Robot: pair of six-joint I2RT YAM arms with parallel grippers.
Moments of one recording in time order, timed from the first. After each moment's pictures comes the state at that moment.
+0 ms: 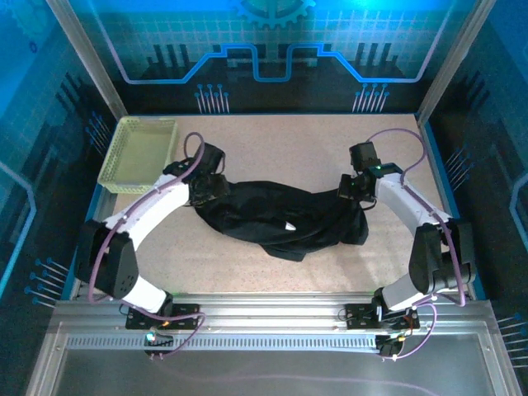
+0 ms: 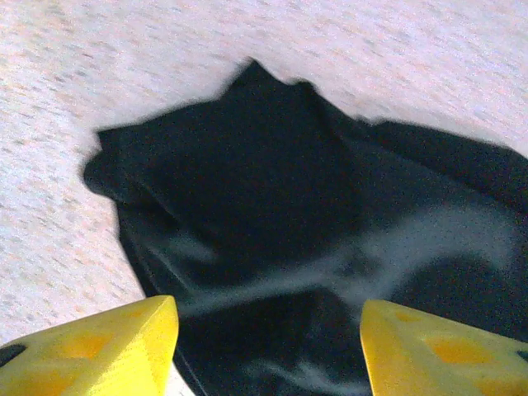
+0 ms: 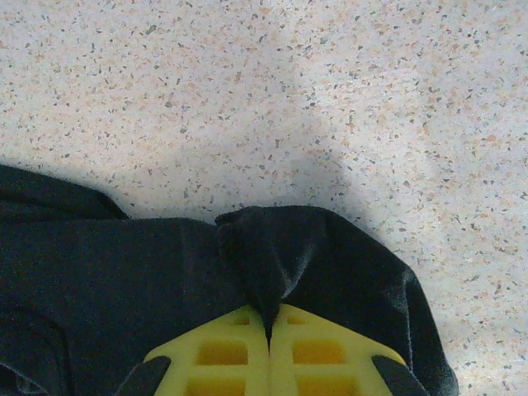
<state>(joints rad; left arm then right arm) -0.40 1.50 1.17 -0.79 -0.16 -0.71 0.18 1.52 1.09 -0.72 0.03 0.41</state>
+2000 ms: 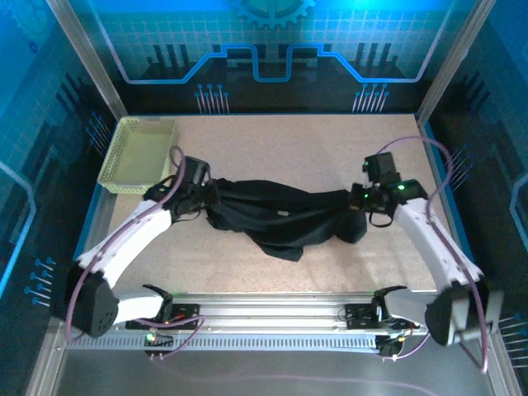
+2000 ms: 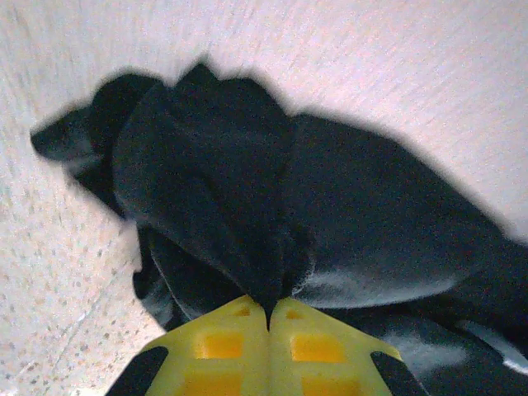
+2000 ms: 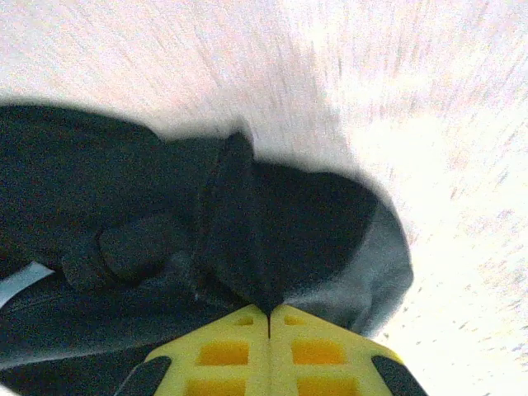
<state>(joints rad) -0.35 1.20 1.00 -0.64 -0.05 -0.71 0.19 1.14 1.09 -0.91 0.00 0.40</state>
